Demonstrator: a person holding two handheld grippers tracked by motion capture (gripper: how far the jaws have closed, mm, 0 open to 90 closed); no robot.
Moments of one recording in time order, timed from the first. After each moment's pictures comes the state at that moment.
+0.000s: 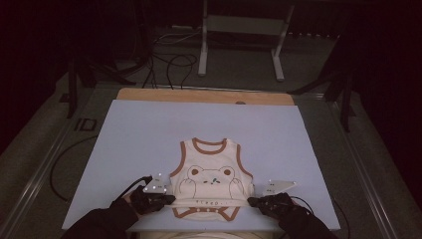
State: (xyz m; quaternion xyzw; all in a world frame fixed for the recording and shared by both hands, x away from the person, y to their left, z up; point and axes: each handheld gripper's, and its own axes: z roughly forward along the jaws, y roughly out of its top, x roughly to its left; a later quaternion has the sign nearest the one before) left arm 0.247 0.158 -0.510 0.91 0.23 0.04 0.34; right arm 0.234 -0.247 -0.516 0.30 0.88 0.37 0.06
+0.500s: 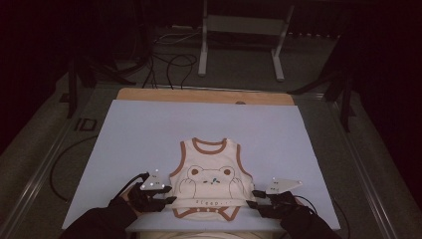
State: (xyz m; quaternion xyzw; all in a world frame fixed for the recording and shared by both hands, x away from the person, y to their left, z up) left arm 0.247 0.163 -0.491 0.90 0.26 0.07 0.36; right arm 0.231 -0.250 -0.500 0.30 0.87 0.39 0.08
